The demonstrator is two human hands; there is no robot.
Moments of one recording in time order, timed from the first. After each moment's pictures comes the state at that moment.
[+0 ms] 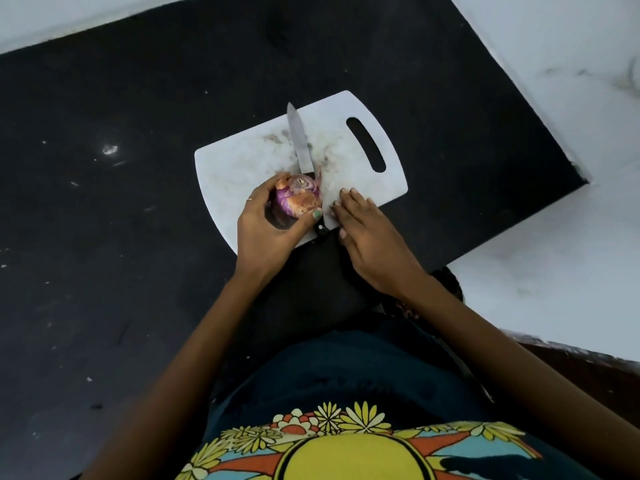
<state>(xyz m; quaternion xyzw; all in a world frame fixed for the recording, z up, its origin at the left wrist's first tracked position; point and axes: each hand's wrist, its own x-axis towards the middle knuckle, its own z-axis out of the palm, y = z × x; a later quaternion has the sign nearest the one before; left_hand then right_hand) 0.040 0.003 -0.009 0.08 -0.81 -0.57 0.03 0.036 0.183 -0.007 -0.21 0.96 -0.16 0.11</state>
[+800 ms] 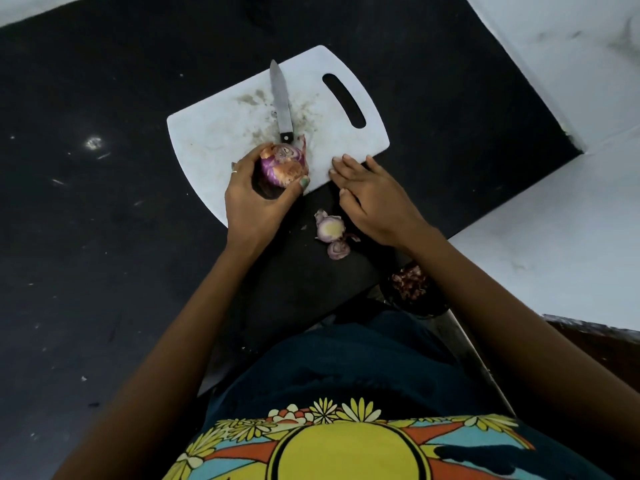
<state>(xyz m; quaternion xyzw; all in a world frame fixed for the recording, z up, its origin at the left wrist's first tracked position) 0.020 0.008 -0.007 0.09 -0.83 -0.55 0.04 0.002 0.197 0.001 -0.21 0.95 -0.17 0.13</state>
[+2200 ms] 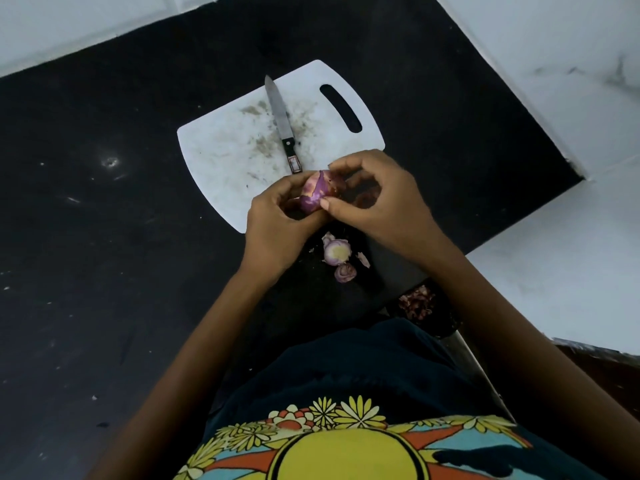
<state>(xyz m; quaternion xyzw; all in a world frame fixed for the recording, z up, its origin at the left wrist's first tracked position) 0.026 0.022 0.051 0.06 -0.75 -0.65 -0.05 0.004 0.175 0.069 -0.08 0.86 -0.50 0.04</state>
